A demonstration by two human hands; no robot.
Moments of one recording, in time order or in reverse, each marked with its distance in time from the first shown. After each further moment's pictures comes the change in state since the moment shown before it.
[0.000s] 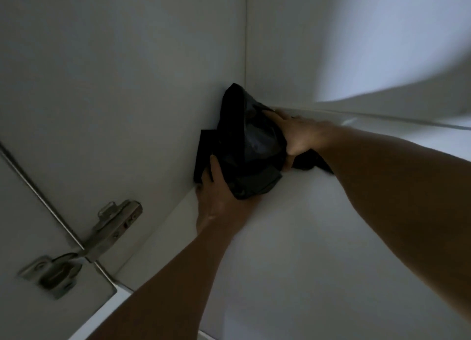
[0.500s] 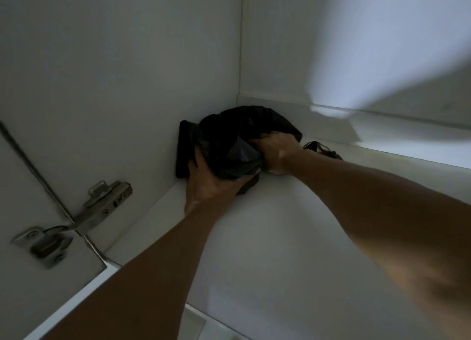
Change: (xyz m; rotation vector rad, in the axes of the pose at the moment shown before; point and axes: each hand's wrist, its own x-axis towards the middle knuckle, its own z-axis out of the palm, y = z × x) left_hand -0.002 0.011 -0.004 -0.131 0.075 -0.048; right_hand -0.034 -0.031 0.045 -0.198 0.164 -0.169
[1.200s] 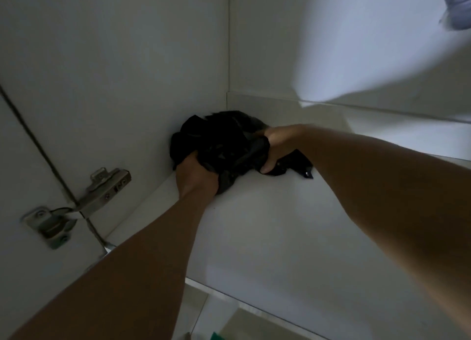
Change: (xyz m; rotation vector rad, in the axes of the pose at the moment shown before) left_hand 0.001 0.000 -0.007 -0.025 -0.002 -0.077; right_hand -0.019 0.016 -0.033 0.491 -0.407 0.182
